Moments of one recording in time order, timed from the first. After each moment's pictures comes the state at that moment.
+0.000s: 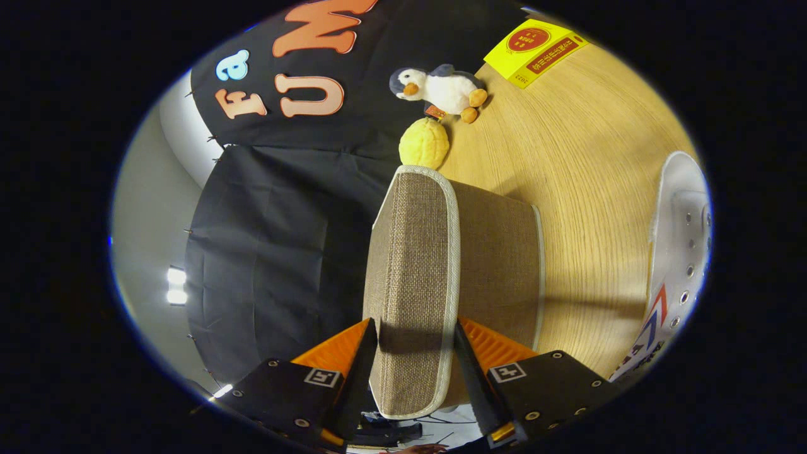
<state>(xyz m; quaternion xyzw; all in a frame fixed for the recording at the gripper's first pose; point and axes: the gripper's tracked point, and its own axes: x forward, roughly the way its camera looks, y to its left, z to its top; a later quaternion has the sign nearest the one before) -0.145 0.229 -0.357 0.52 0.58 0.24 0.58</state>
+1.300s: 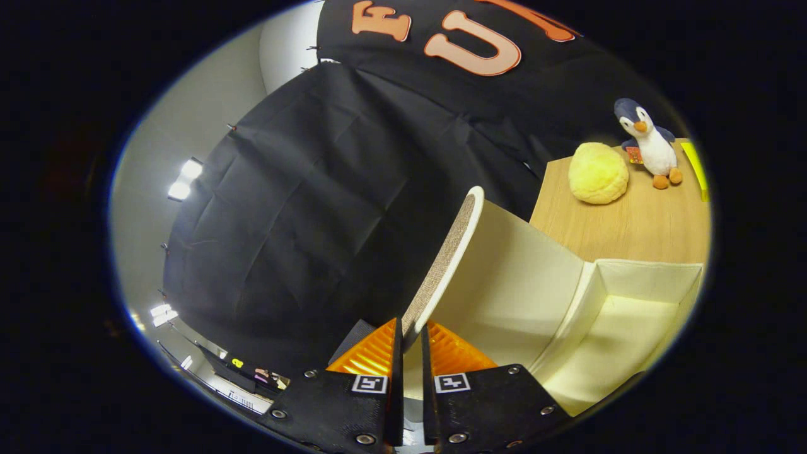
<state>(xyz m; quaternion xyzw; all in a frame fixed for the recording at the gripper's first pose) -0.077 0.460 -0.199 0.37 0.51 0.42 0.65</state>
